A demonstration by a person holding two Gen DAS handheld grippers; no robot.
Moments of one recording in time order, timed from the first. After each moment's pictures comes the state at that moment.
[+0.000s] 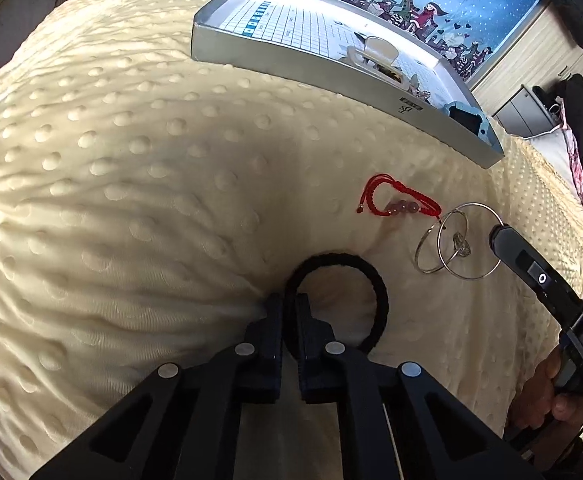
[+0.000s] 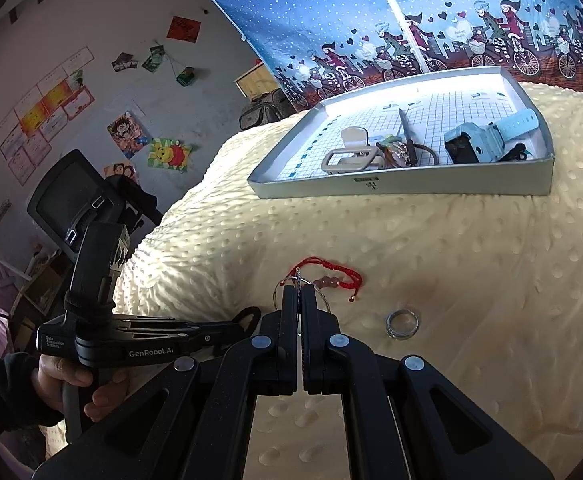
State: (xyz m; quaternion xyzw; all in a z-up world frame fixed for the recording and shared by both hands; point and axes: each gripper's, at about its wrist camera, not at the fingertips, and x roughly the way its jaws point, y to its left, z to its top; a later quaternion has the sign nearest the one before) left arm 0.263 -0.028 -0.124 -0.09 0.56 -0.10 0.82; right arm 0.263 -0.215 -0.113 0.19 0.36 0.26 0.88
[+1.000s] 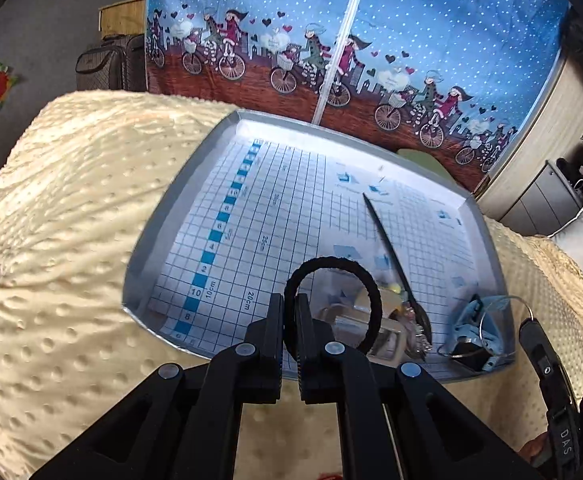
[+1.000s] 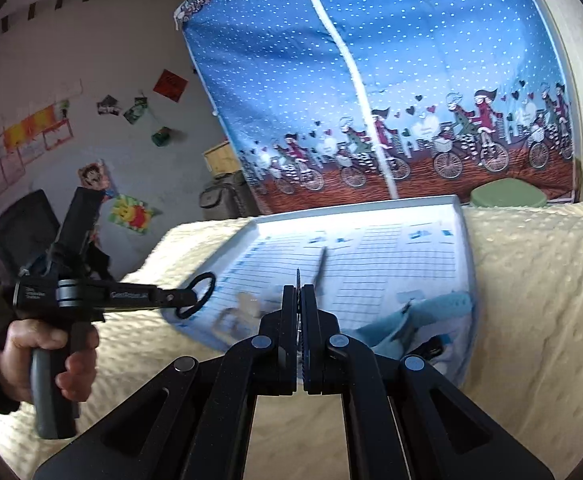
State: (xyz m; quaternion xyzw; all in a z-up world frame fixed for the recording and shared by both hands) left arm 0.414 -0.061 -0.064 -0.10 0.45 -0.03 0.88; right arm 0.365 -0.284 -0.083 0.16 0.23 0.17 0.94
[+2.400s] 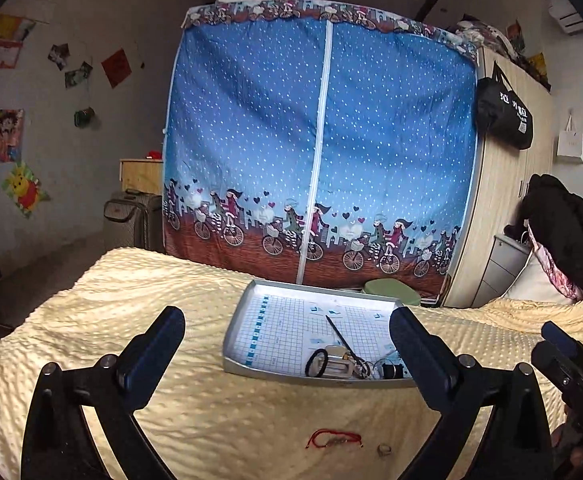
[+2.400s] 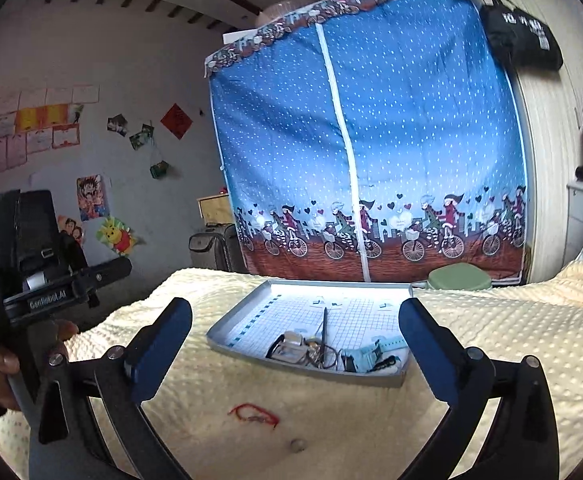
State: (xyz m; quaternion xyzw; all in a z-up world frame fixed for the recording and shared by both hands) left arm 0.191 -0.022 0.085 -0.06 0.16 -0.03 0.98; right arm 0.163 -0.268 0.052 0.08 0.12 0.11 0.98
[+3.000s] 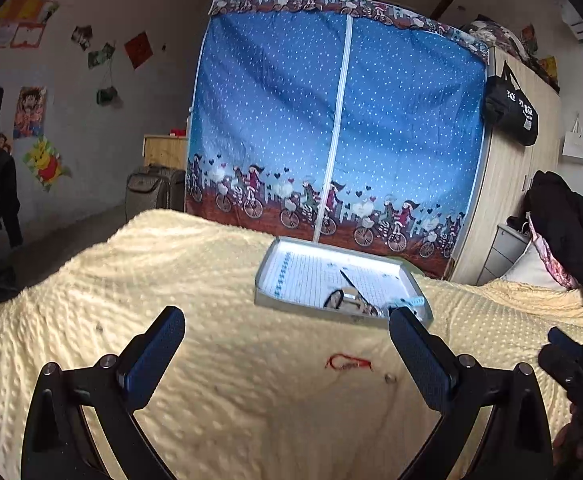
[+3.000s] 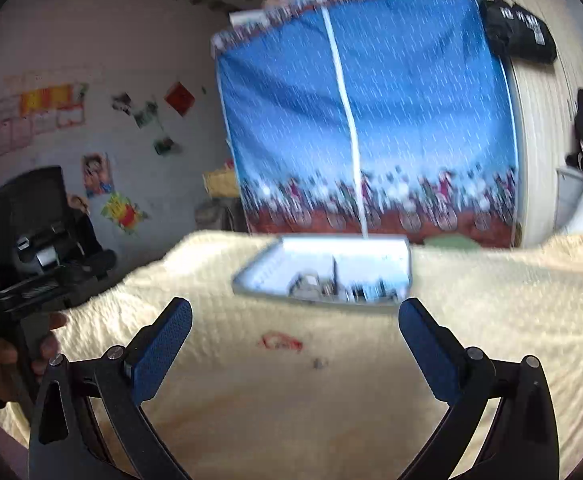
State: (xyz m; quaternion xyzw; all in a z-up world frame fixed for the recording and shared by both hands) left arm 0.096 0.008 0.050 -0.08 0.20 -0.02 0.98; right arm 0.082 -0.264 0.022 0.07 0.20 0.10 0.97
